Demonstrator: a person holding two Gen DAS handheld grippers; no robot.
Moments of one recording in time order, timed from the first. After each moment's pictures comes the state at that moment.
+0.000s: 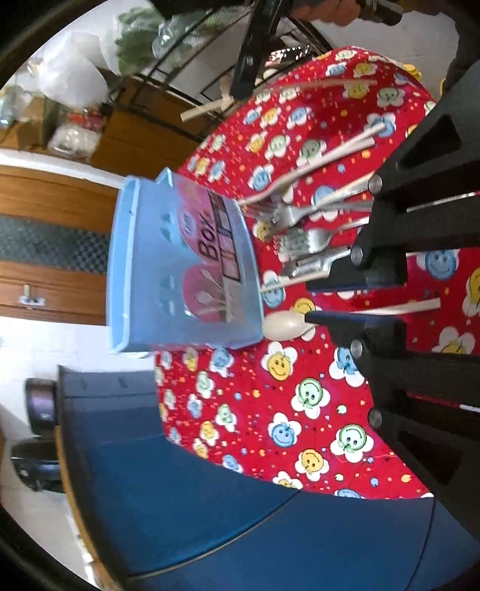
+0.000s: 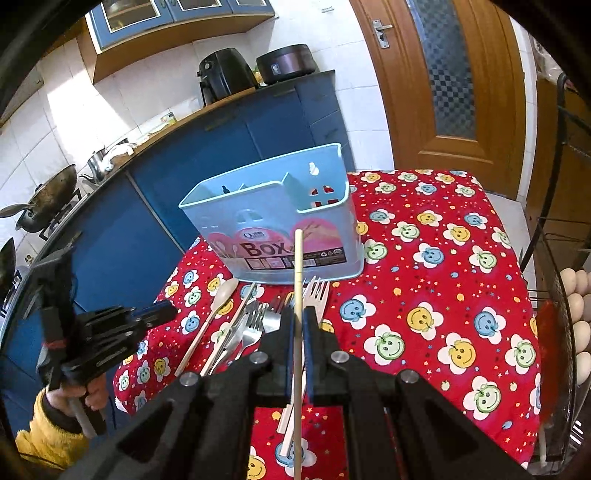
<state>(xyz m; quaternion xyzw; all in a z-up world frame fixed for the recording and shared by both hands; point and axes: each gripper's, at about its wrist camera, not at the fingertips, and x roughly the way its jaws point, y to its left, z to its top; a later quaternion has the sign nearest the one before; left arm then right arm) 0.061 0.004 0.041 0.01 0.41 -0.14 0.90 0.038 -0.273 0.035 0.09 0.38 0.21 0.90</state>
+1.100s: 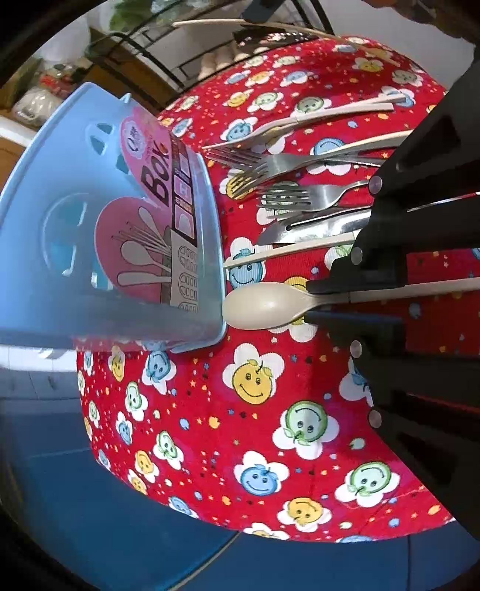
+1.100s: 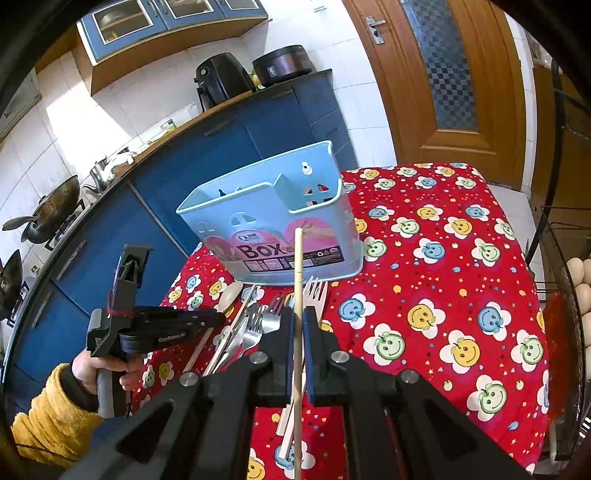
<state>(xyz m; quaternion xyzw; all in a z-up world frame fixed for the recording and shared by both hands) 0.133 -0.004 -0.011 -0.01 0.53 -0.14 0.84 0.041 -0.283 0.030 0.12 0.38 0.21 0.89</state>
